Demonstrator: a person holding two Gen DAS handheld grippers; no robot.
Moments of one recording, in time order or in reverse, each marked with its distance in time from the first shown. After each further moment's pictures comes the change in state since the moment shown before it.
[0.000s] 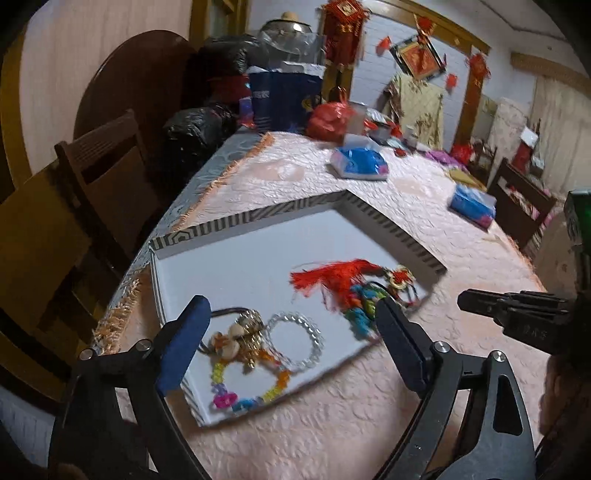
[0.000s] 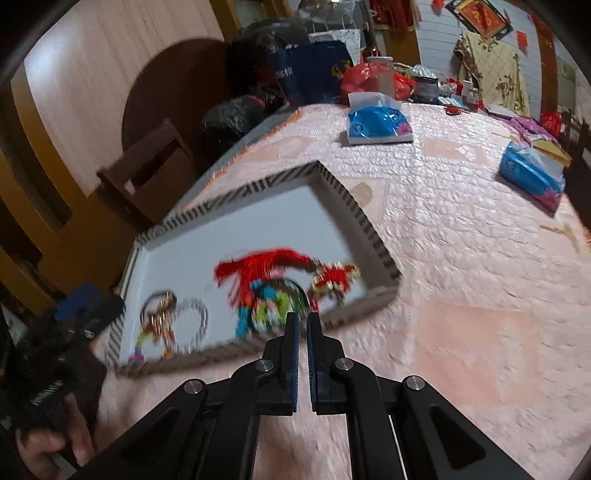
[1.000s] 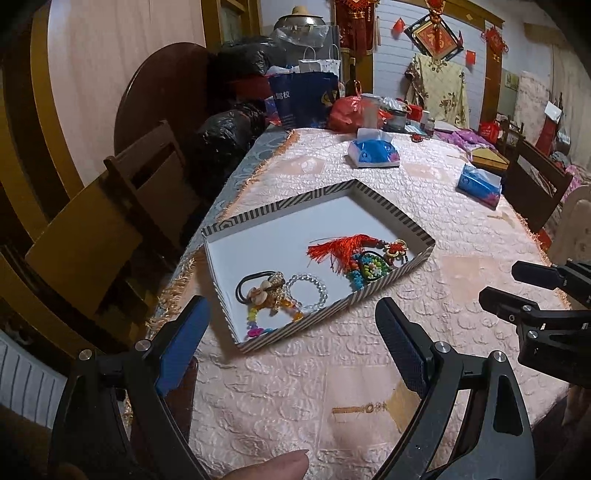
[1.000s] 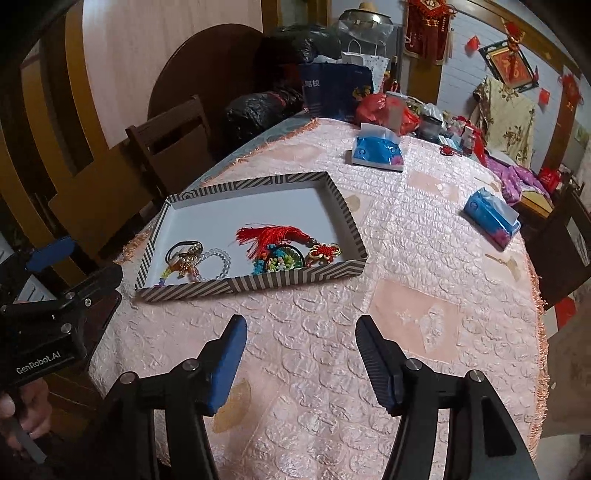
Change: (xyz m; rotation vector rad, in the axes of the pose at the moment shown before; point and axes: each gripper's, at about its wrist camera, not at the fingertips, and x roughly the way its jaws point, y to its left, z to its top) left arm -0.084 -0.036 -0.013 0.033 0.028 0.172; right arm -0.105 0.033 -0.035 -0.189 -0.006 -0.102
